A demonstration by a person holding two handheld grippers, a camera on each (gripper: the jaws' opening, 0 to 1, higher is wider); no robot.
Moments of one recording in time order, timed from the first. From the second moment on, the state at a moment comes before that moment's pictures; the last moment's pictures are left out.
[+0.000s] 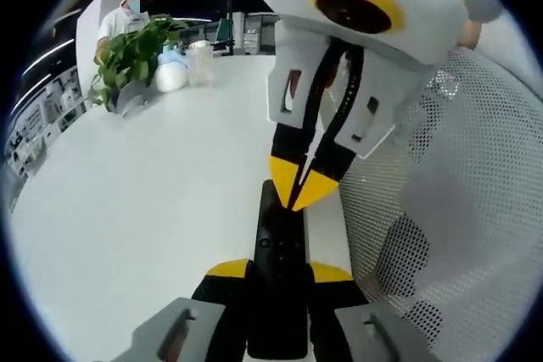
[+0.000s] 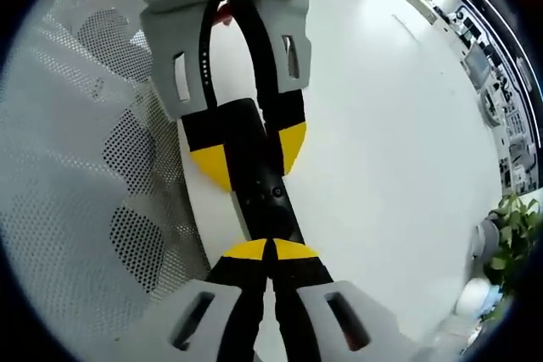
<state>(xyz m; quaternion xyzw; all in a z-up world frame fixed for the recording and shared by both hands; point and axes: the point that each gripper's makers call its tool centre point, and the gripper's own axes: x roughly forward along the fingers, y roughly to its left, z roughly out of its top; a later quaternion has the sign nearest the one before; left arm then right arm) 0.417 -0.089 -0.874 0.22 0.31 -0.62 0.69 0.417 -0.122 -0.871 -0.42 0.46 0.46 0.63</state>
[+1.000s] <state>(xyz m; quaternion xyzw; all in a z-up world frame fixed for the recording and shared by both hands) 0.416 -0.089 -0.873 0.18 0.25 -0.64 0.71 0.416 -0.106 -0.864 -0.22 0.48 0.47 0.71</state>
